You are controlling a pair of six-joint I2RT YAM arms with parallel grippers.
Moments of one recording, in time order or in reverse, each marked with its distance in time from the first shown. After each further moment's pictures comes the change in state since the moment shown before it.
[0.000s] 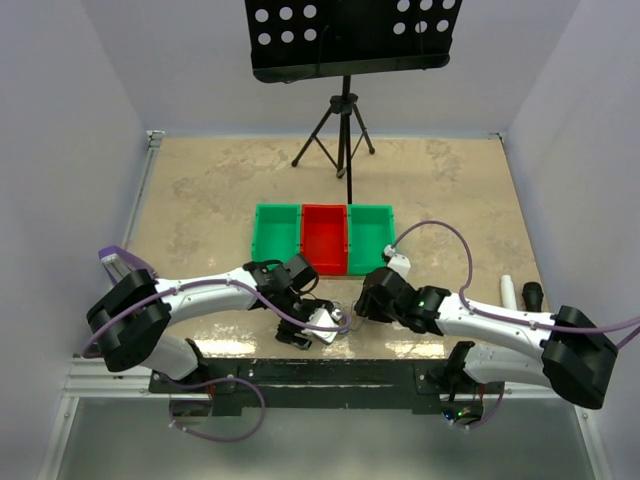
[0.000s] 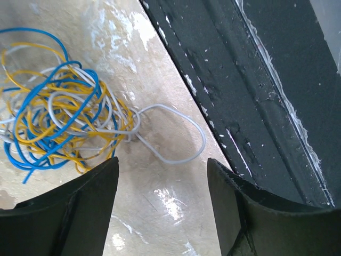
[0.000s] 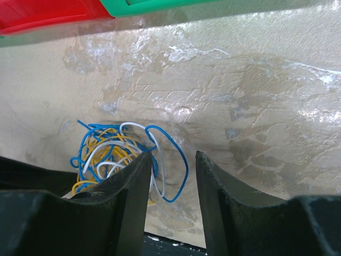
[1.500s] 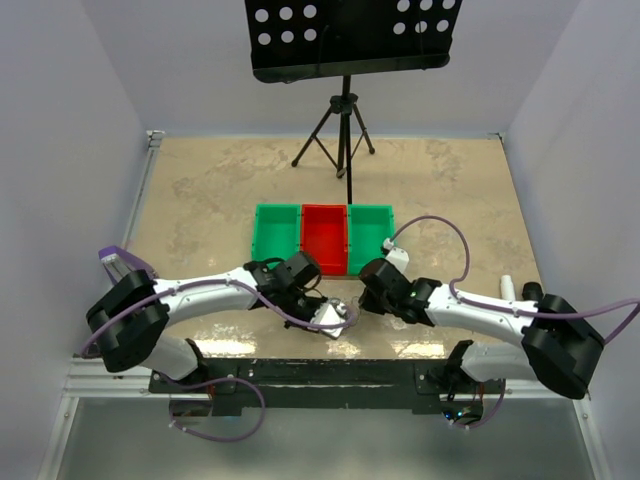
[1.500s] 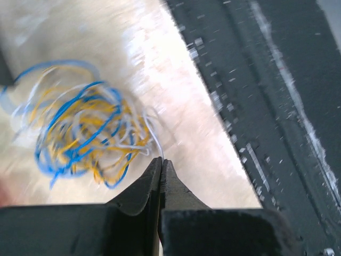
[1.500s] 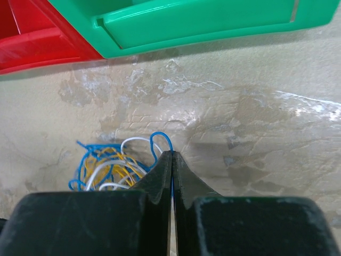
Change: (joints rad) left arm -0.021 0.005 0.018 0.086 -0.003 -0.063; right arm -0.057 0.113 0.043 0.050 0.017 -0.004
